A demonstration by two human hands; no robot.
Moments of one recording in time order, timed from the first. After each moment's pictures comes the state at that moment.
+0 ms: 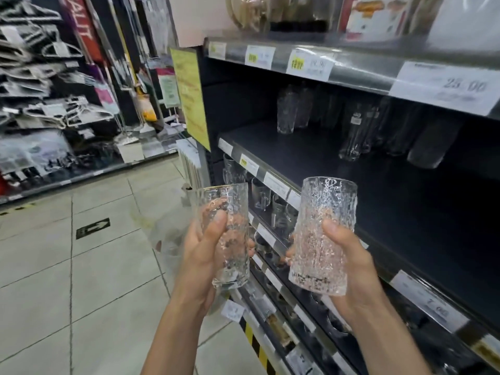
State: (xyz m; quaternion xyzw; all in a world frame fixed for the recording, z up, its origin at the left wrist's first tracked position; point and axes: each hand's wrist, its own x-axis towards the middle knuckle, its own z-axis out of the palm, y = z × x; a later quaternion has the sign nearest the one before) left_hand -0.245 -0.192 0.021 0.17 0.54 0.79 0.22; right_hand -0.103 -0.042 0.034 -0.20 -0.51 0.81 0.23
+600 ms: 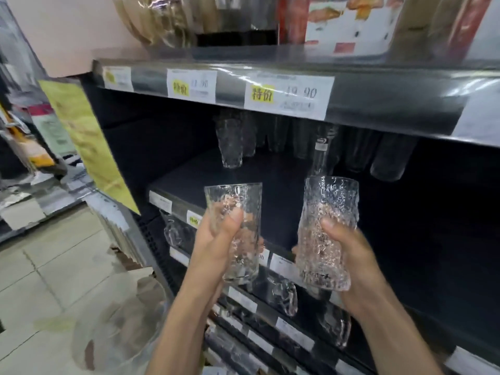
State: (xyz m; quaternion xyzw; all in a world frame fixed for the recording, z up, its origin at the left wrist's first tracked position) left_hand -0.406 -0.018 0.016 0.31 0.58 0.68 0.34; right_hand -0.215 0.067 0.023 -0.33 -0.50 0.71 0.37
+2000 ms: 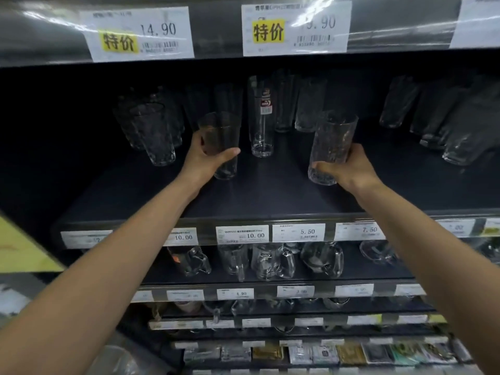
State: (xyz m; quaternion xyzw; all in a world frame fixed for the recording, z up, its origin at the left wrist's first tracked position) left_hand -0.509 0.179 0.013 0.57 0.52 0.52 0.36; right_hand -0.211 0.136 0.013 -0.67 -0.51 0.28 0.46
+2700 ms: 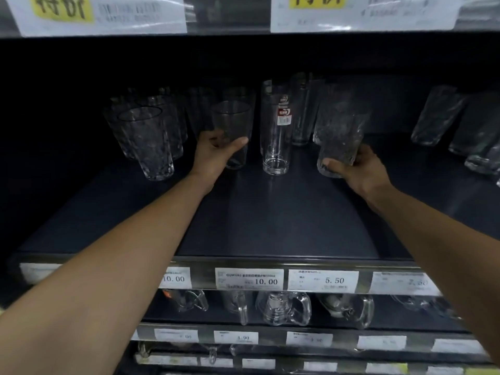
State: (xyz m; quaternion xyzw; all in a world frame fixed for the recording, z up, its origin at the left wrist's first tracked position) left_hand -0.503 0.281 -0.004 0.52 0.54 0.57 0.34; right_hand -0.211 0.230 -0.002 -0.68 -0.54 0.22 0.44
